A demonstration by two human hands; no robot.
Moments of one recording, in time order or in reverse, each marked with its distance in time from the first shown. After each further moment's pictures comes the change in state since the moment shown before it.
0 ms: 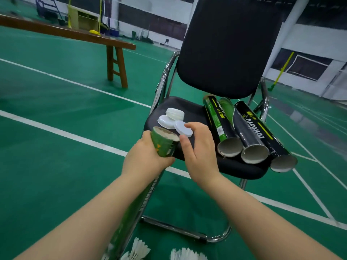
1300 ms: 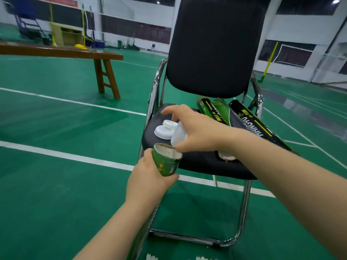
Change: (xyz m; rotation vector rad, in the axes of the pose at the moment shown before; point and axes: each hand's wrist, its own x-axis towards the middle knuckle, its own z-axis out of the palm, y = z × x) left_hand -0.007 0.000 0.011 -0.015 -0.033 0.008; right_hand 0.082 -0.039 -0.052 -0.269 -0.743 -0.020
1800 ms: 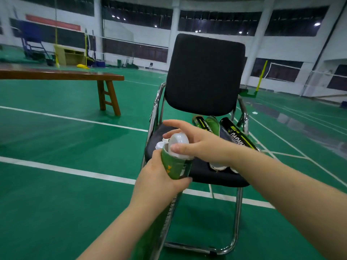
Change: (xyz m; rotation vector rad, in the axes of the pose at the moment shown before) left_hand -0.044 0.051 -0.061 -0.130 -0.051 0.176; right_hand -0.051 -0.048 -0.029 0.567 -0.051 -0.008
